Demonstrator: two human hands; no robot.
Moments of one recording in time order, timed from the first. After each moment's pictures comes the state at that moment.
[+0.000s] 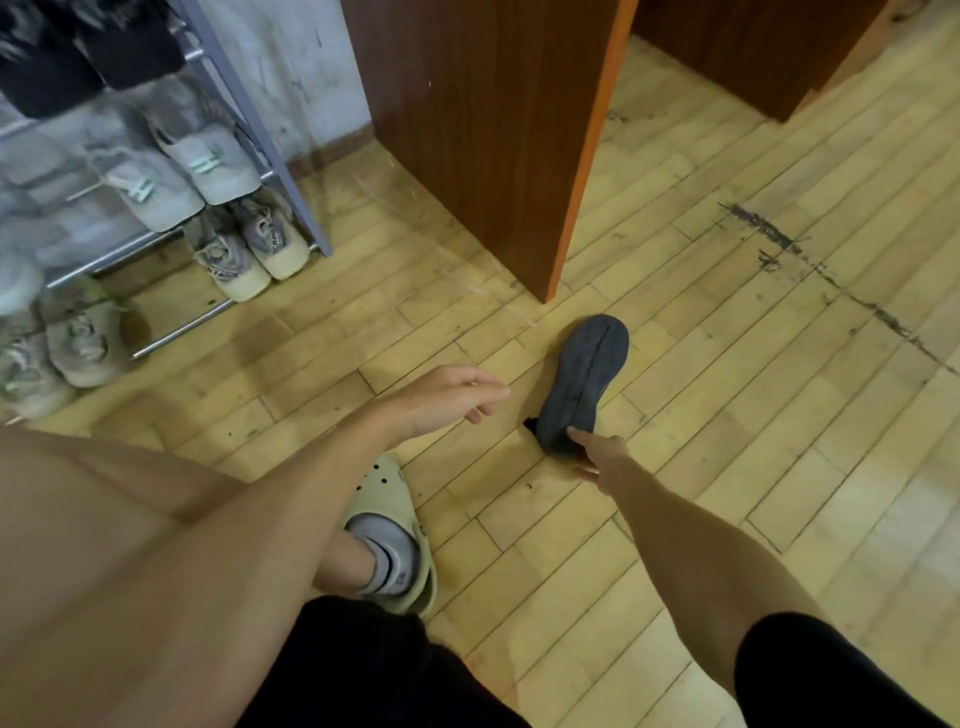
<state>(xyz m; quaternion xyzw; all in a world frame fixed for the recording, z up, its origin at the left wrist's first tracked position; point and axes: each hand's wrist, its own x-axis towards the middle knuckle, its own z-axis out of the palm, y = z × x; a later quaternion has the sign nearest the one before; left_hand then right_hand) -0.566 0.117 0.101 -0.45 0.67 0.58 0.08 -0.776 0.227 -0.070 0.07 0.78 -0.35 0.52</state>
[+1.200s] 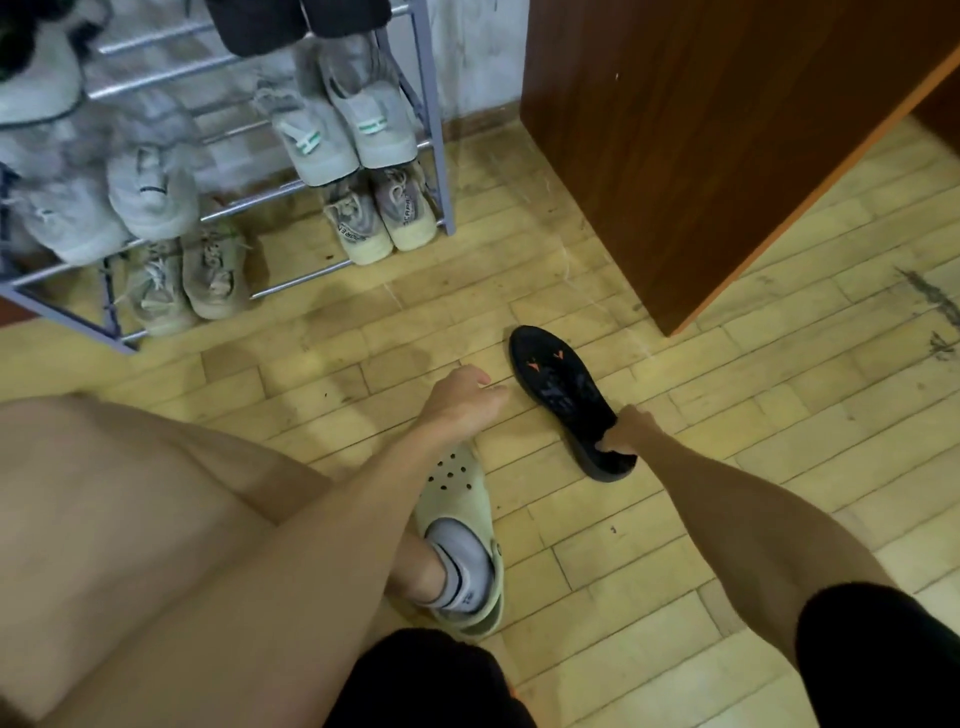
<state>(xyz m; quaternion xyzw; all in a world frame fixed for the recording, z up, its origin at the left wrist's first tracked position) -0.487 0.068 0.062 -0.69 0.53 0.50 -0.02 -0.719 0.096 -0.059 -0.42 0.82 0.15 0.37</state>
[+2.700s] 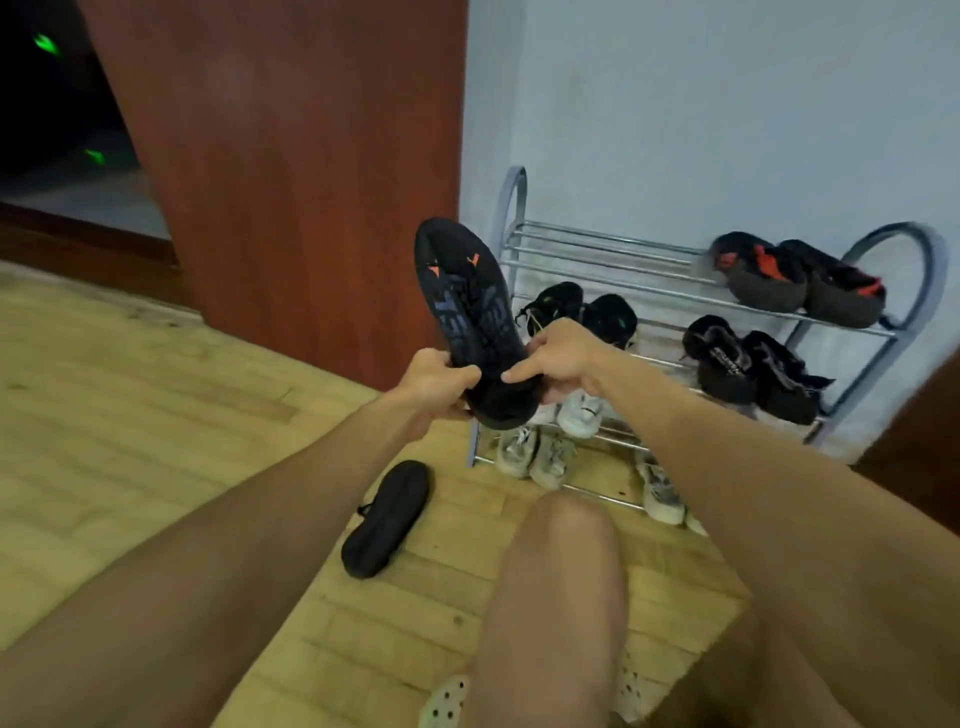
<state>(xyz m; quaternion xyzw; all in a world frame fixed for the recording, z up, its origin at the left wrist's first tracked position) -0.093 0.122 0.305 -0.69 0.30 0.38 -0.53 -0.216 0.017 0.347 -0.77 0.45 -0.09 0.44</state>
